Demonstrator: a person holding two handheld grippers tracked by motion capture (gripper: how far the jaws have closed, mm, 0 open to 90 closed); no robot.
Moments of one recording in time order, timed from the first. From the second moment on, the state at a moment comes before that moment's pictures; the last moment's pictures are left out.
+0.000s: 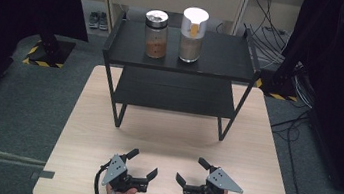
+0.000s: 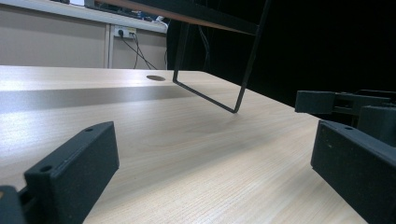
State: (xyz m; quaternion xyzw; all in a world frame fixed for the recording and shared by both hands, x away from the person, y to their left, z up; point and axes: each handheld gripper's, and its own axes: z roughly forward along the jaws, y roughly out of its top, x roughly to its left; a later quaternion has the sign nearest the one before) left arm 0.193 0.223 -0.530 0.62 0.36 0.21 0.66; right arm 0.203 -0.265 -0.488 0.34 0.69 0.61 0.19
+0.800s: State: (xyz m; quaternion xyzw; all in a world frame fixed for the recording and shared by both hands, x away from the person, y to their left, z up) left arm 0.194 0.224 -0.530 0.63 0.36 0.21 0.66; right arm 0.202 -0.266 -0.490 0.35 0.68 0.61 0.20
